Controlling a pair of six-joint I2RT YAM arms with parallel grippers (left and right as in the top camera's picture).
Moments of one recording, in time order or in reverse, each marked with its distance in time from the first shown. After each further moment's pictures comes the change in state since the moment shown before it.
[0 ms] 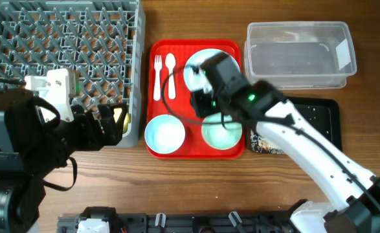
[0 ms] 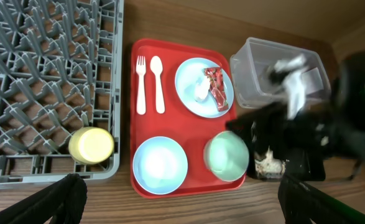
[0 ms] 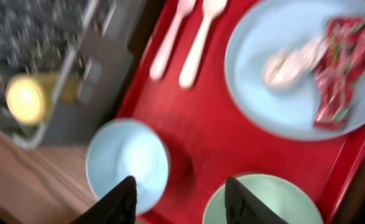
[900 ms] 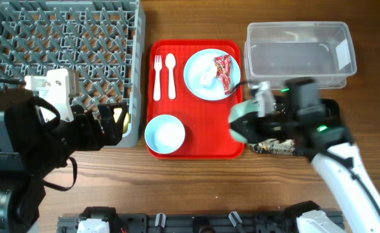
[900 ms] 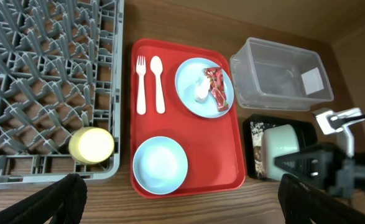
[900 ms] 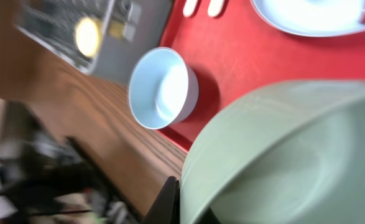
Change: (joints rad) left arm 0.001 0.000 0.000 0.000 0.000 0.000; right arm -0.296 -0.416 -0.467 0.036 -0.466 -0.103
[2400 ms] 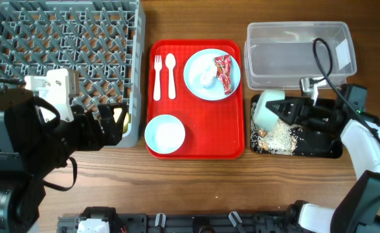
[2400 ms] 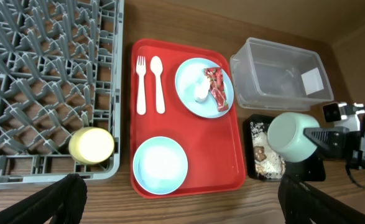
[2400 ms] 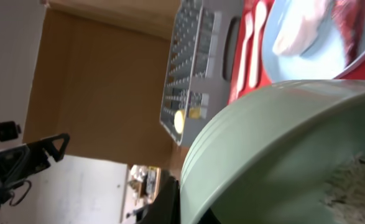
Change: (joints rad) left arm 0.000 0.000 0.000 0.000 0.000 0.000; right arm -0.704 0.322 -0.126 0.119 -0.852 -0.193
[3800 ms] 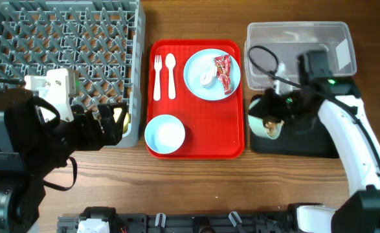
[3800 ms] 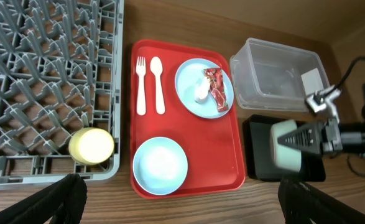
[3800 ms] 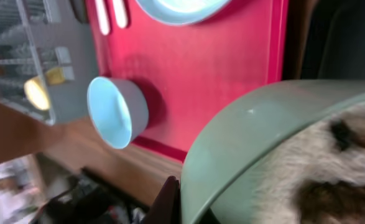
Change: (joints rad) left arm 0.000 0.000 0.000 0.002 0.000 0.000; right arm 0.358 0.002 0.300 -0.376 0.703 0.142
